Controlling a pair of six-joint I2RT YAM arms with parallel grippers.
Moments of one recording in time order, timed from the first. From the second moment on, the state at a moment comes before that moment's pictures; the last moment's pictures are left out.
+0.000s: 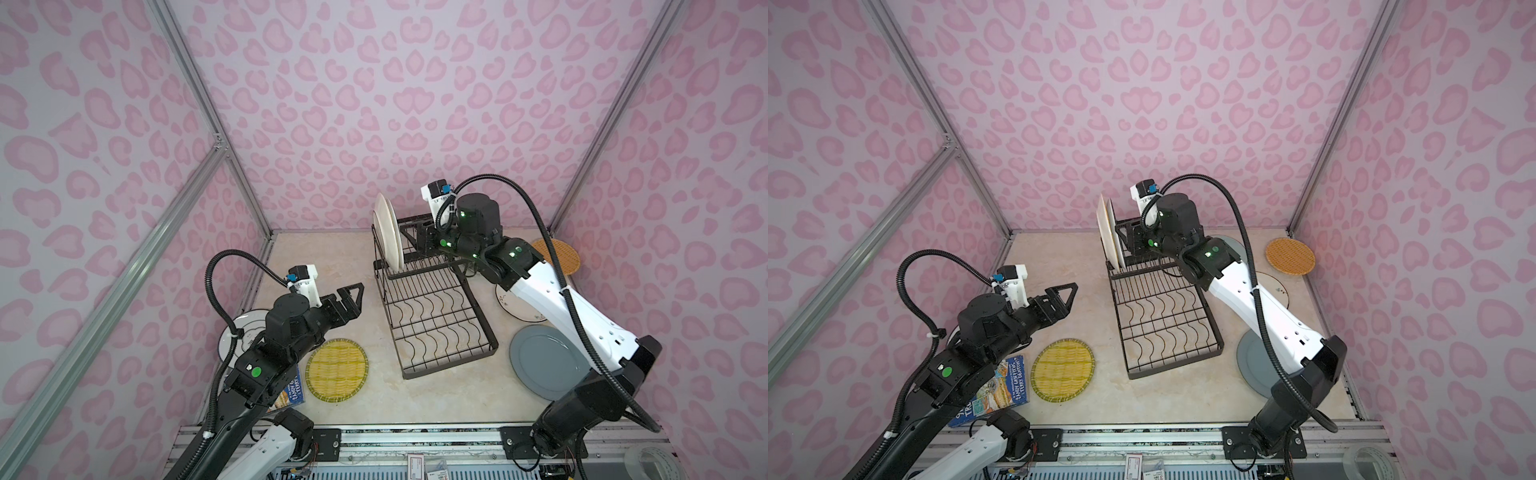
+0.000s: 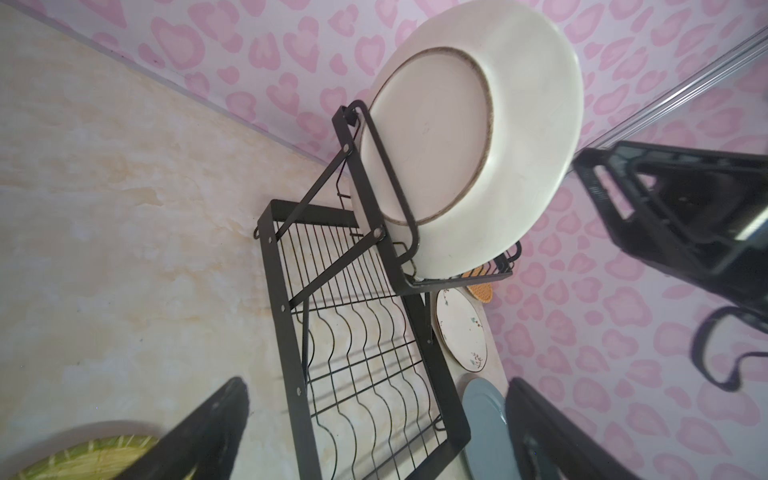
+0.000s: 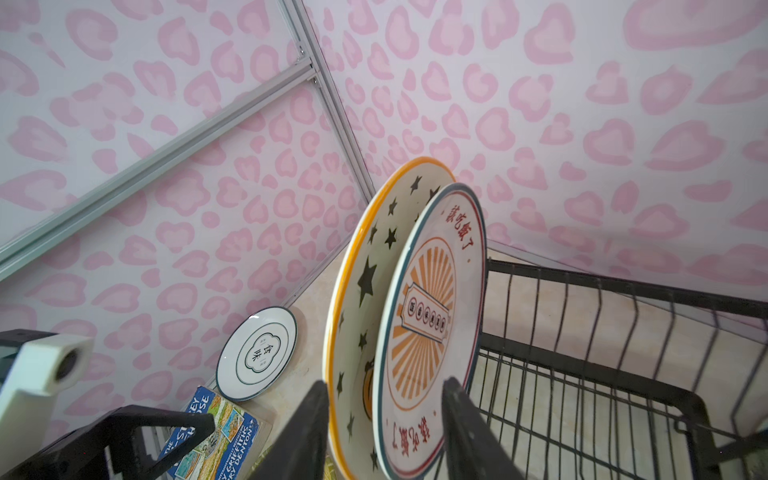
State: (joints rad) left arm -0.51 0.73 0.89 -0.50 -0.04 -0.76; right arm 0.67 1.56 1.75 -0.46 -0.13 0.28
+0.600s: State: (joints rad) left arm -0.86 1.21 0.83 -0.48 -0.27 -0.93; right arm 0.25 0.98 0.78 -0.41 -0.13 0.41
